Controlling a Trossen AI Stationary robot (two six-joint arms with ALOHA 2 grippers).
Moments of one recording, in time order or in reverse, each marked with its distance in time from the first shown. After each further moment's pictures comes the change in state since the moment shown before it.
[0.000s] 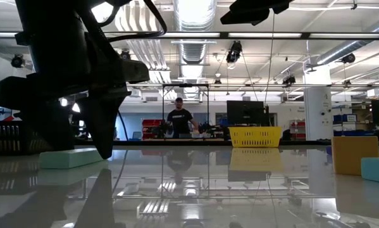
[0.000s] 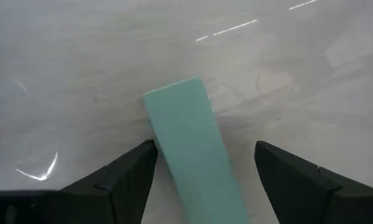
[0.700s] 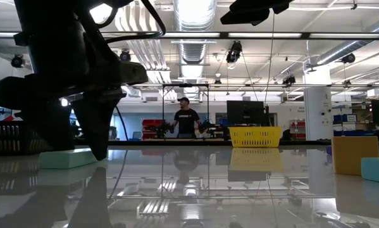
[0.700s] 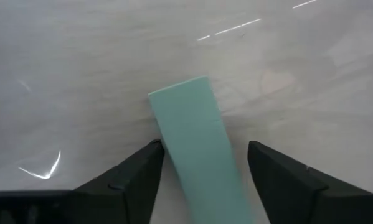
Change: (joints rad) left arm 0.000 0.000 -0.005 -0.001 0.006 0.002; right arm 0.000 0.000 0.000 0.000 0.000 0.007
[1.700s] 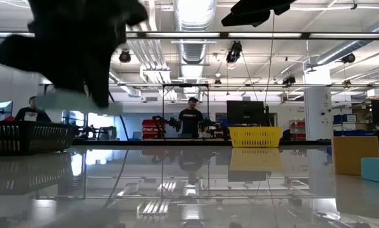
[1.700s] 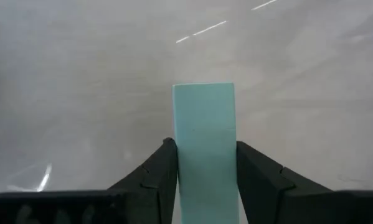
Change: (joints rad) left arm -0.017 -0.114 0.082 -0.106 -0.020 0.077; right arm 0.000 0.000 0.000 -0.016 0.000 0.004
